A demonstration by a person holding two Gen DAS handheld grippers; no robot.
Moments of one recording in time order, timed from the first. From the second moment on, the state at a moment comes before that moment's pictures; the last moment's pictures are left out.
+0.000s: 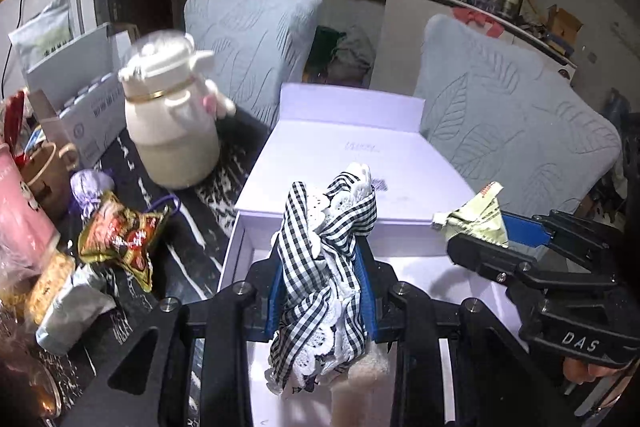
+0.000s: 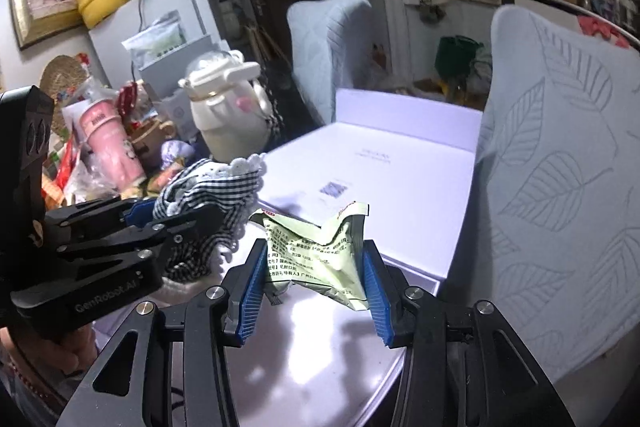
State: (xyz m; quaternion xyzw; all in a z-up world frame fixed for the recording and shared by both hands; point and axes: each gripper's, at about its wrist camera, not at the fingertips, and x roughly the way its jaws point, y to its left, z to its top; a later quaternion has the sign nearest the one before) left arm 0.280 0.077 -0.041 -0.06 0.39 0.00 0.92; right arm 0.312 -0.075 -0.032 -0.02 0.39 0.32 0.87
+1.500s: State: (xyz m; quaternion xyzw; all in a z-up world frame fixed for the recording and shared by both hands) left arm 0.253 0.060 -0.006 -0.02 0.40 0.03 0.92; right arm 0.288 -0.083 -0.007 -0.05 0.40 0.29 0.87
